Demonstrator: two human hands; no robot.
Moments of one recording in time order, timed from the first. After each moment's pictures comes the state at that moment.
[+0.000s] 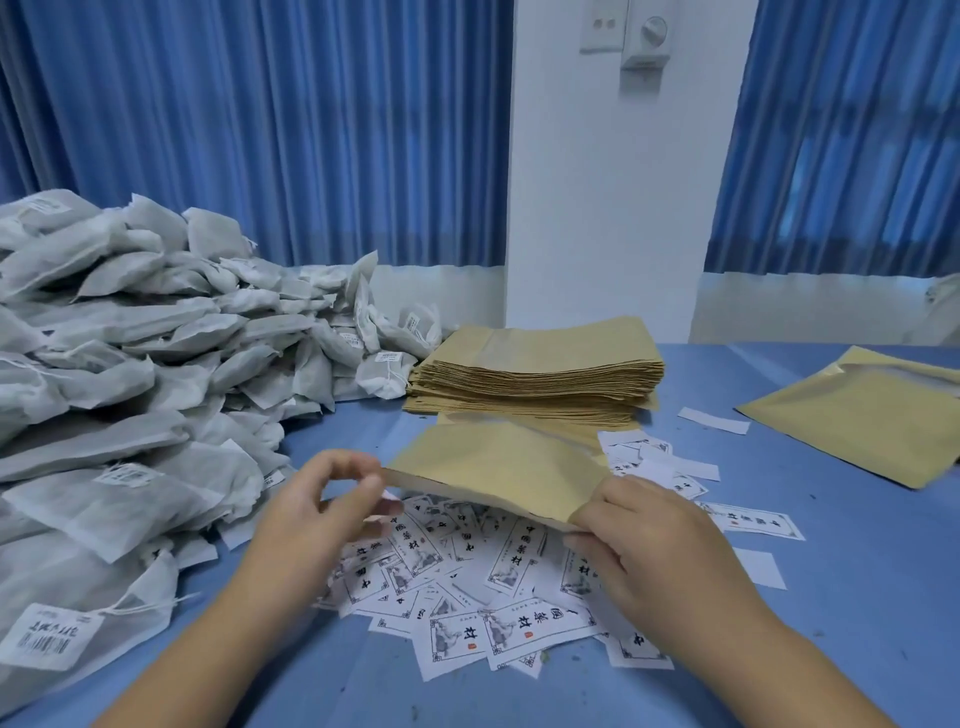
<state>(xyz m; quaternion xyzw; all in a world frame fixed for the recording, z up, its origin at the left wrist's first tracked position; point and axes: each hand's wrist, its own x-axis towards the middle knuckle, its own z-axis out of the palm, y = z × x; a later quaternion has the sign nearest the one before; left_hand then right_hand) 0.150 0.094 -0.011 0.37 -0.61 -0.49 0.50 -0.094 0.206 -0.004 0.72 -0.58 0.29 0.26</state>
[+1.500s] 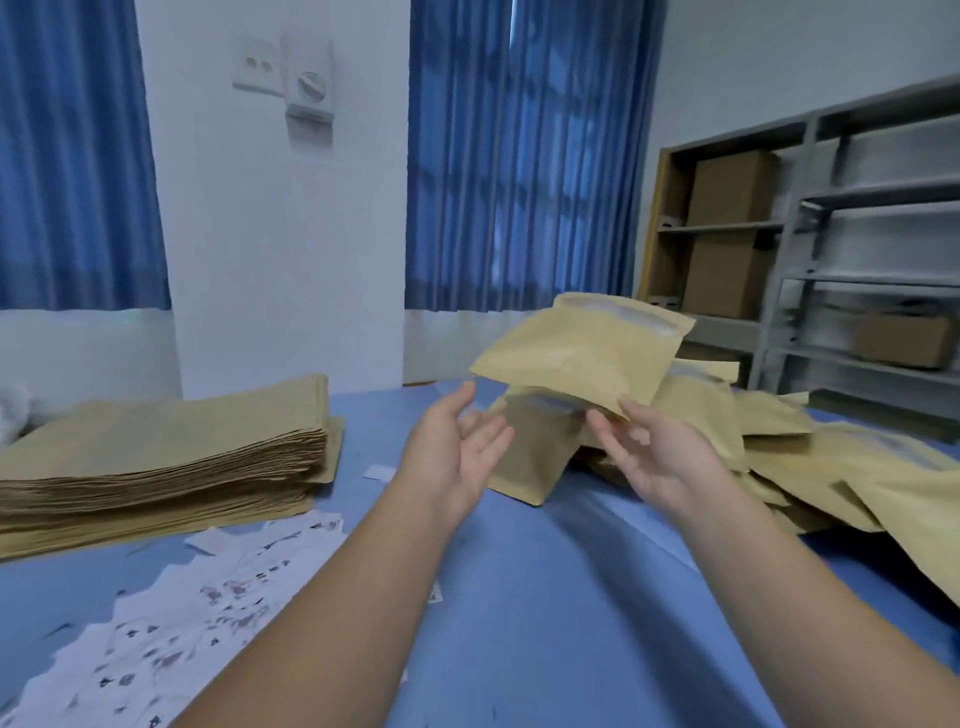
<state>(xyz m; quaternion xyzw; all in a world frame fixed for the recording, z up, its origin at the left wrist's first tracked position) -0.244 0.179 0.090 0.12 -0.35 -0.89 0.28 -0.379 0.315 0.086 0.10 -0.40 0.88 -0.23</state>
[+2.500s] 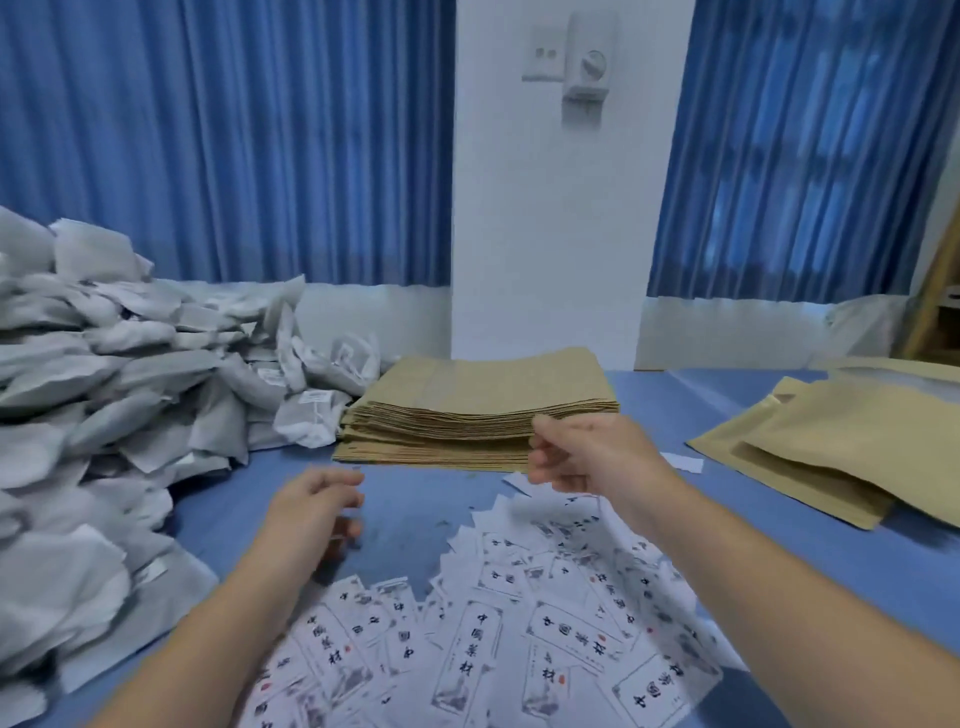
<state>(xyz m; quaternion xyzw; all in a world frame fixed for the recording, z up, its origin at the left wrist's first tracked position) 0.072 -0.007 -0.005 0.46 -0.53 -0.56 0.44 -0.170 0.097 0.047 0.44 -0.60 0.58 -0.33</state>
